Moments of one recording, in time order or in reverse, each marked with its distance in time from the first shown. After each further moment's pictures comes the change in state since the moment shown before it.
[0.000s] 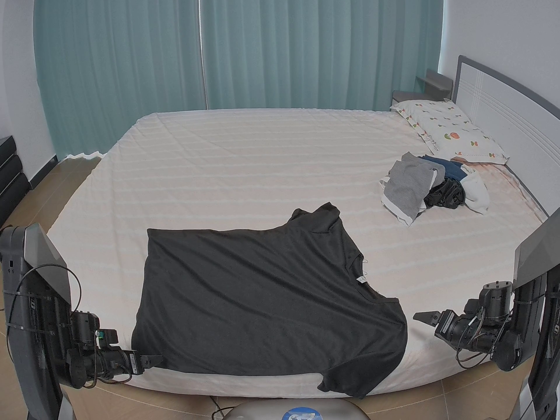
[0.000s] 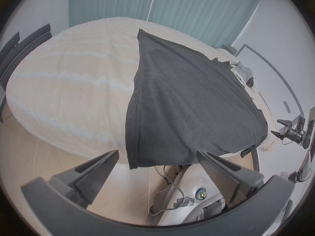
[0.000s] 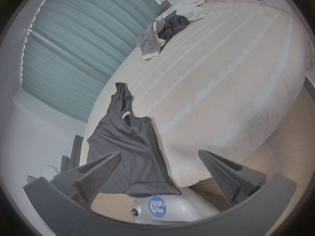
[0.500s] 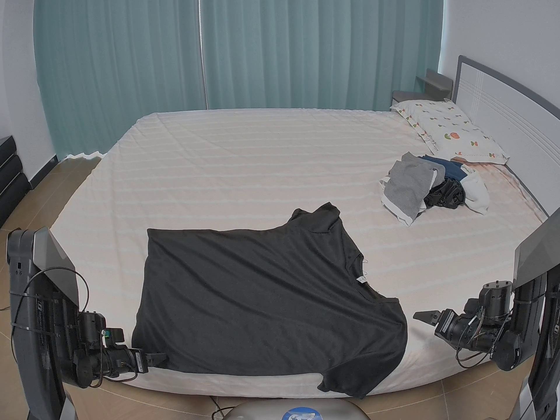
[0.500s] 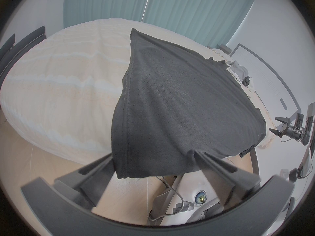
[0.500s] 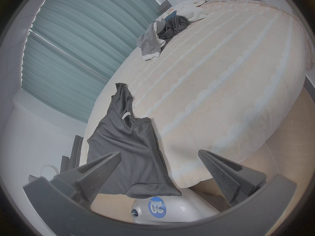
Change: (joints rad) left arm -0.027 0.049 -0.049 -0.024 -0.023 -0.004; right arm 0.000 0.000 -0.005 0.000 -0.001 0.000
